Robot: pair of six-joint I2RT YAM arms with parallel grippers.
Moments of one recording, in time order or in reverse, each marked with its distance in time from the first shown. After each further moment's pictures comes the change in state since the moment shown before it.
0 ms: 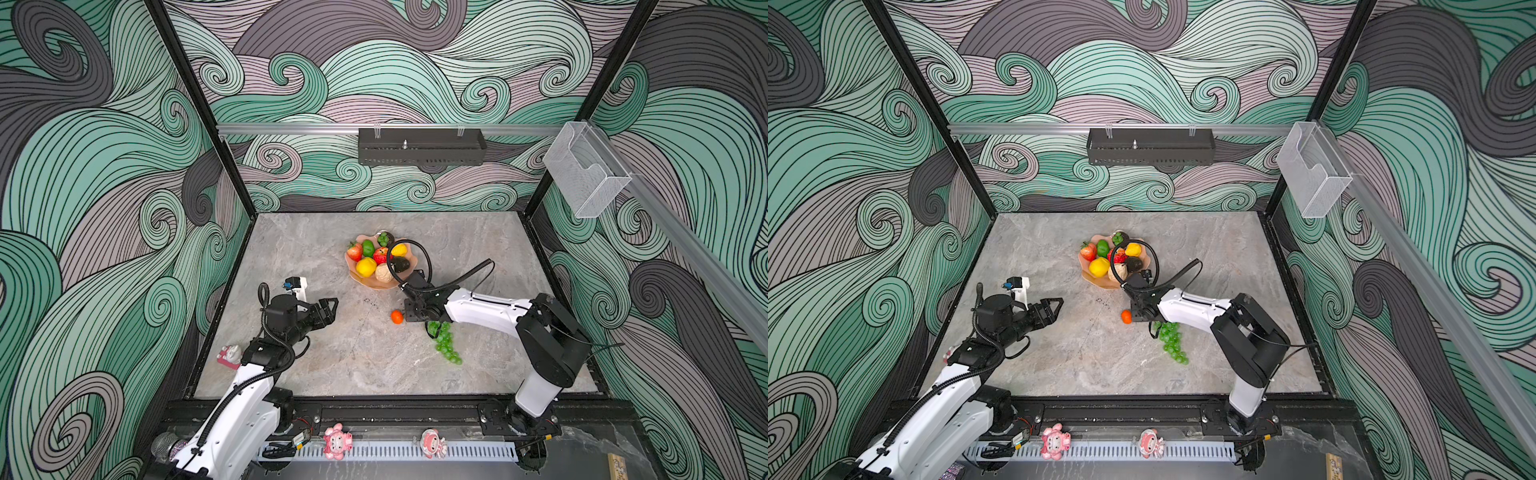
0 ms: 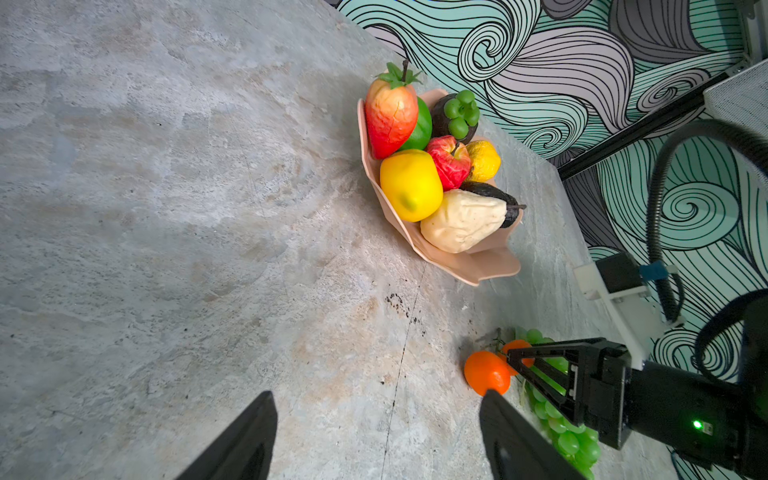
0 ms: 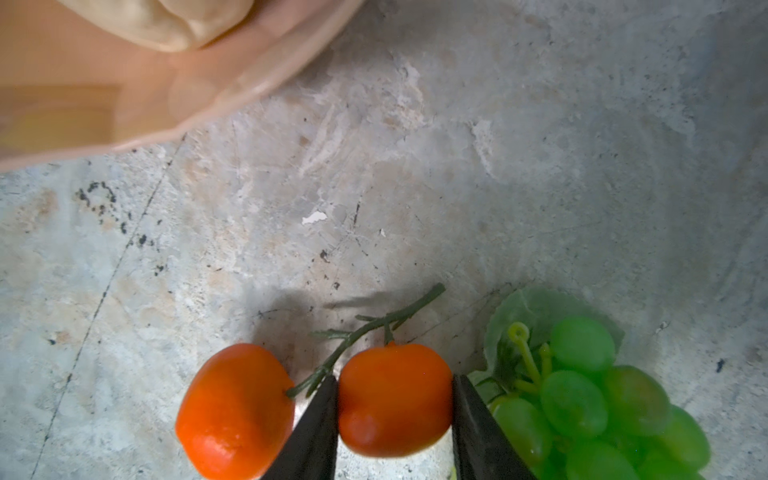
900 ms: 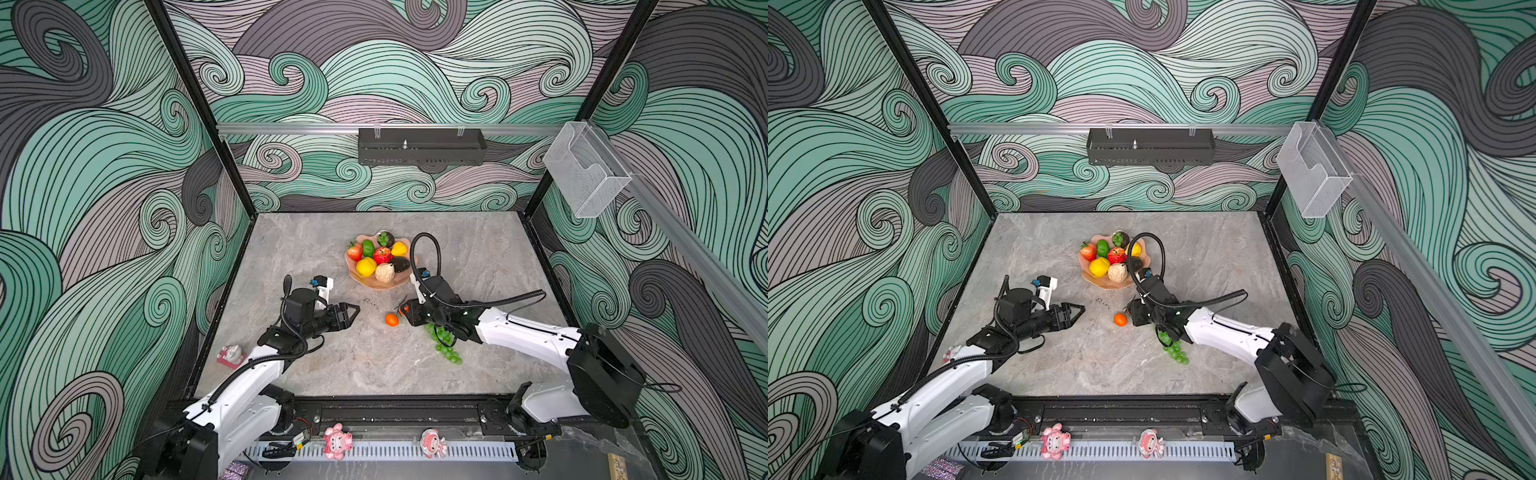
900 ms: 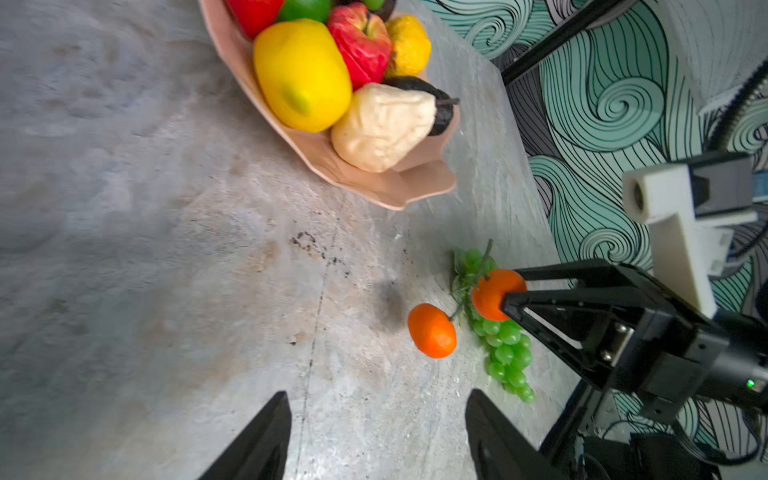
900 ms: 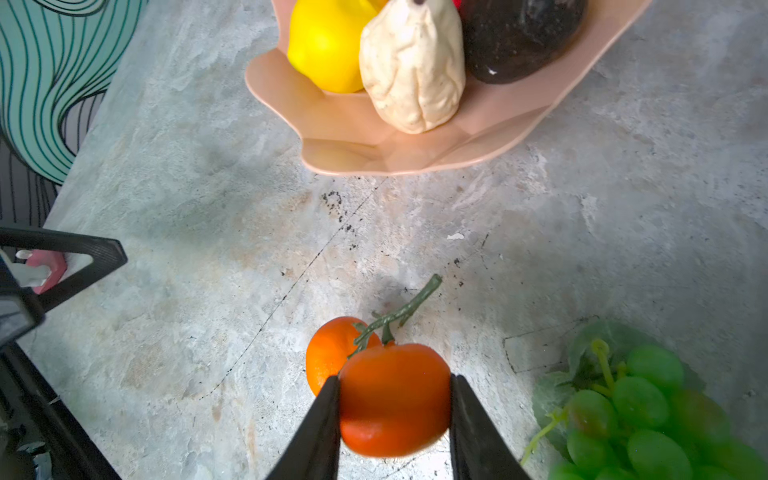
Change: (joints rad) left arm -0.167 0.222 0.047 0.117 0.177 -0.018; right arm 0.010 -0.293 -0.246 0.341 -0.197 -0.138
